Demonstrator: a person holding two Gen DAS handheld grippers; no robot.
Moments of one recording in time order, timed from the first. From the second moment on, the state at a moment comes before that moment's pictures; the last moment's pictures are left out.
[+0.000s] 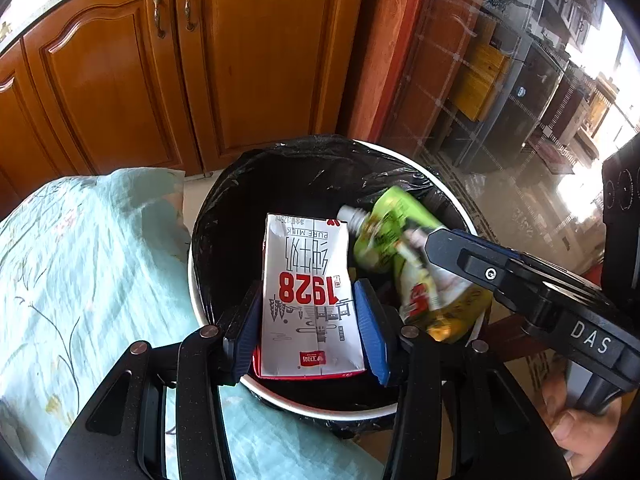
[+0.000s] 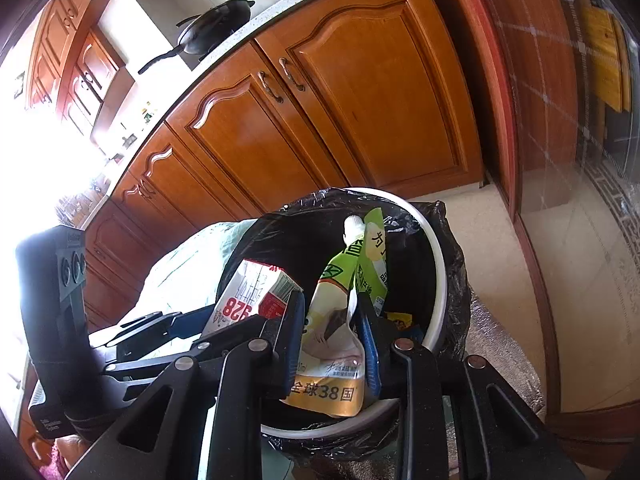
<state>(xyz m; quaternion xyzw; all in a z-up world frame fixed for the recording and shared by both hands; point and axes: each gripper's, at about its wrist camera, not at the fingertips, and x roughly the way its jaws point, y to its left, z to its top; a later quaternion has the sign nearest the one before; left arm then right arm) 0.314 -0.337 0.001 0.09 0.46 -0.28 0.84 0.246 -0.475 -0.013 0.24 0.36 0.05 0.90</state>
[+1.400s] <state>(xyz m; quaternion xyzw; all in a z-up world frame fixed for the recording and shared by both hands) 0.185 -0.088 0.000 -0.09 0.43 -0.17 0.88 0.168 -0.355 -0.015 0.26 0.34 0.13 0.89</state>
